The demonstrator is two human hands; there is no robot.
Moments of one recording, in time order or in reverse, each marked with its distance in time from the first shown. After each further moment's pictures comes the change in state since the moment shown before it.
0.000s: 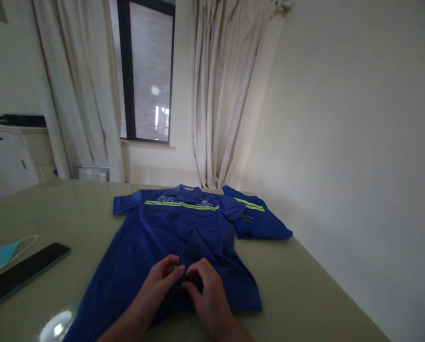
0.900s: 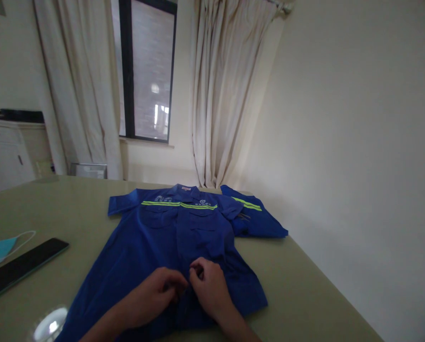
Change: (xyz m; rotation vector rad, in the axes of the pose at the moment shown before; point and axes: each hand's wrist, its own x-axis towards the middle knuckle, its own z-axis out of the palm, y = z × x) left_hand -0.024 0.034 -0.009 0.760 -0.383 0.162; right_hand 0.011 0.005 -0.010 -0.141 -0.058 0.323
